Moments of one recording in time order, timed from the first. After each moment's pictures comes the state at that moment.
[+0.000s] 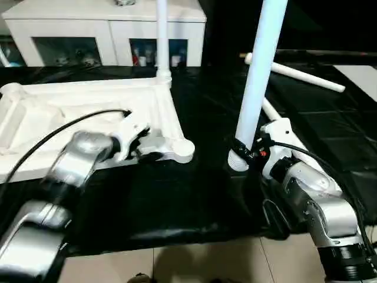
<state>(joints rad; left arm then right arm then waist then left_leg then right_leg) -0.76 0.48 -0.27 0.73 0.00 0.22 -0.90 -0.29 -0.28 0.03 -0.03 0.22 0.38 0.50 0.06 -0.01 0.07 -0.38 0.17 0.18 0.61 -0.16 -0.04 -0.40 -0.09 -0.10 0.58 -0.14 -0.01</state>
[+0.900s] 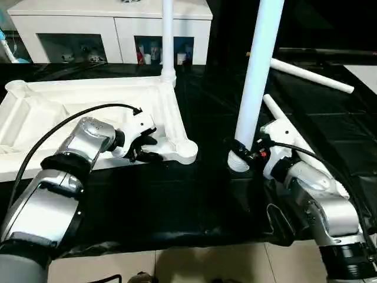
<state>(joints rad) -0.98 0.44 -0.32 1.15 0.10 0.02 -1.15 -0.29 -0.30 0.03 -0.03 0.22 0.38 0.52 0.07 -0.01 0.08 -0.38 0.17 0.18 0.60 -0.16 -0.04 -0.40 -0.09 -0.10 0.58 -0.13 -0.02</state>
